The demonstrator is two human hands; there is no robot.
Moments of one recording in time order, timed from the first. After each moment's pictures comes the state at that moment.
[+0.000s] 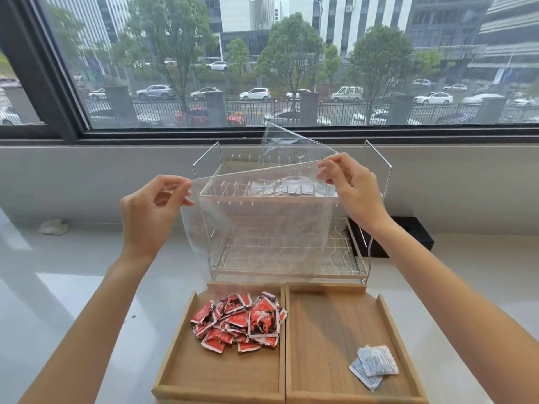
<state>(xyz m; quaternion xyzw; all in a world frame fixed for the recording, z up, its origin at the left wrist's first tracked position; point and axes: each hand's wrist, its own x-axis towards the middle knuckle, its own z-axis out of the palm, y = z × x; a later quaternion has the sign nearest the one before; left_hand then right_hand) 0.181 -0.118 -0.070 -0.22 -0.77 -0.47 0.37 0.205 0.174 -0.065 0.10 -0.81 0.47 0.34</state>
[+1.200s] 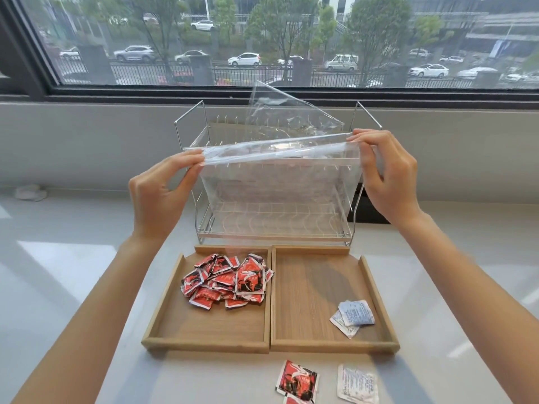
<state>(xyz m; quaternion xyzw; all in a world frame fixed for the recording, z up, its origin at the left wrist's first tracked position) 0.191 -0.090 -0.109 -0.33 -0.73 -0.43 0.43 0.246 0.216 -0.099 0.15 -0.79 0.26 0.54</state>
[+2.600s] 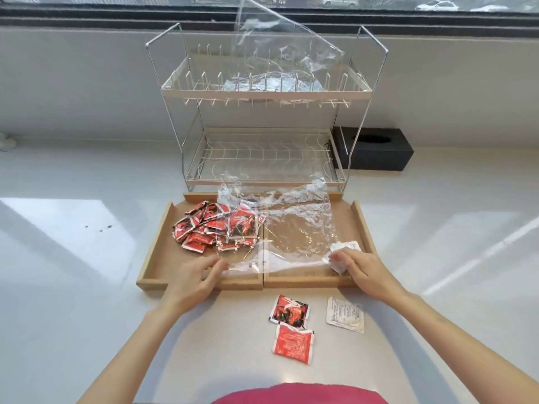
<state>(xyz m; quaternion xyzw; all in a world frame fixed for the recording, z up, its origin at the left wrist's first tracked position) 0.285 -0.105 -0.305 -0.23 -0.90 -0.38 -0.01 0.364 0.222 -0.304 -0.01 -0.93 0.36 0.00</state>
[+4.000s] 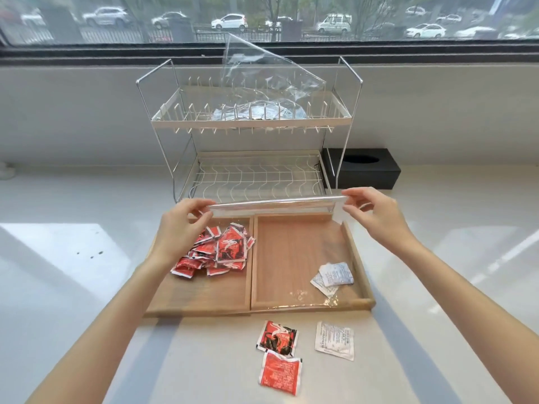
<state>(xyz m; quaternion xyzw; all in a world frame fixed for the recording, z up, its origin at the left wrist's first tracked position) 0.223 -0.061 -0.206 -0.15 -0.89 -0.42 0.08 0.307 0.257 -0.200 -0.06 -0.90 0.39 0.20</state>
